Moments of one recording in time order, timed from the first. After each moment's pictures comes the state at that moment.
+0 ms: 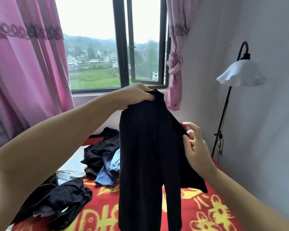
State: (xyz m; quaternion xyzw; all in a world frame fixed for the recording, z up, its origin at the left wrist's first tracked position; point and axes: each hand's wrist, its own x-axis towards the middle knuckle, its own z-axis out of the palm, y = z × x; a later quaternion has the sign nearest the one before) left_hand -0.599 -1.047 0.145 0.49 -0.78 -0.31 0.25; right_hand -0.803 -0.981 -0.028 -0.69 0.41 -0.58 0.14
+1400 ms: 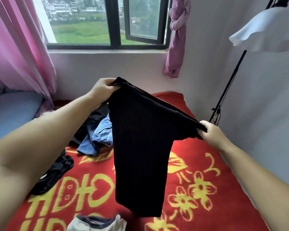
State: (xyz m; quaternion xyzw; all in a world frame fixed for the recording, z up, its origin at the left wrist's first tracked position) left_hand -0.620 -1.190 -0.010 0.52 -0.63 -0.37 0.43; right_hand -0.992 -1.117 -0.115 -0.66 0.68 -0.26 0.20
